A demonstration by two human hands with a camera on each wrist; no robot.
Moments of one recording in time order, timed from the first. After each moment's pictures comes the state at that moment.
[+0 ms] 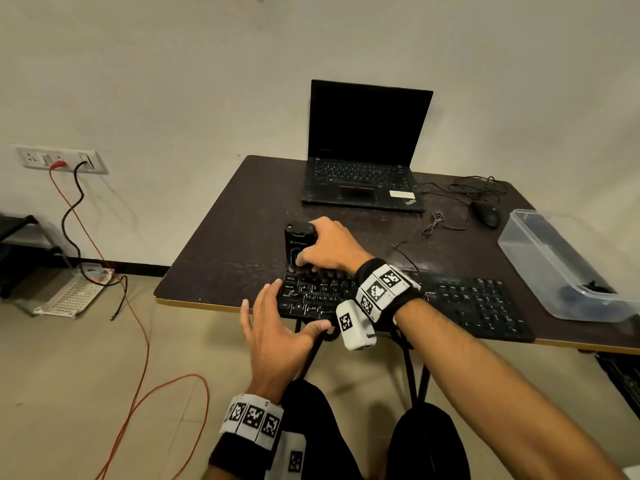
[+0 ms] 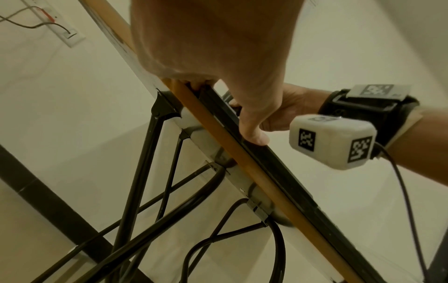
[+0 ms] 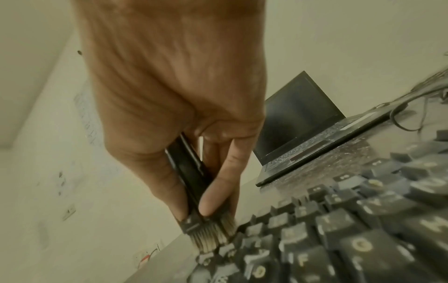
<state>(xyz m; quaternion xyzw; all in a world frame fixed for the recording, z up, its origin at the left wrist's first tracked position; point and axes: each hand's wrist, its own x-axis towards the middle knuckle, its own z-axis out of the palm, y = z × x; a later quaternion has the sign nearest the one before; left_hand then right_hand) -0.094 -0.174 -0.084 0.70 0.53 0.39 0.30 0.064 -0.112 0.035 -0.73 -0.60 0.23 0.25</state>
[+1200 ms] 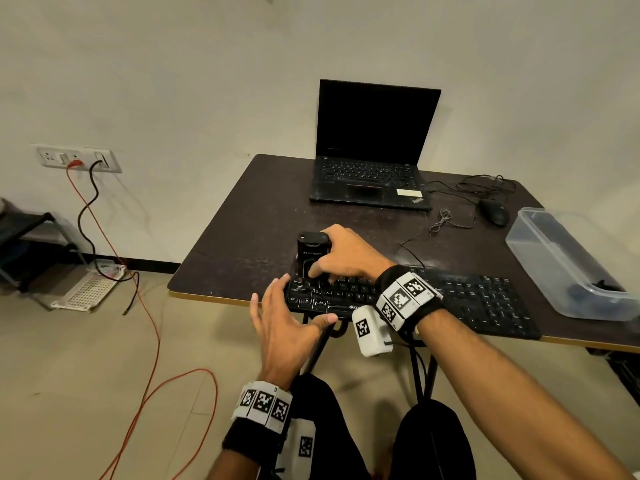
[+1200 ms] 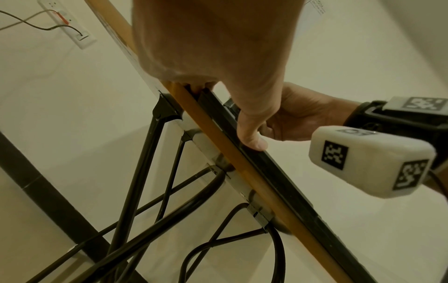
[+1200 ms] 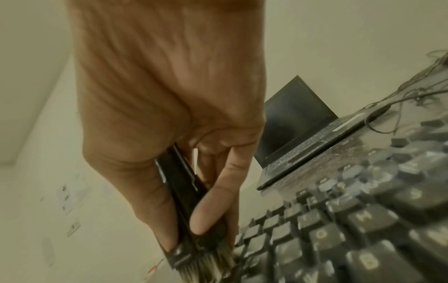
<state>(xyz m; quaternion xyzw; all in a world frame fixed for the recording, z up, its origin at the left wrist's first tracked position) -0.097 -0.171 -0.076 0.69 0.53 0.38 0.33 0.063 -0.137 0.041 -0.71 -0.62 0.25 0.22</state>
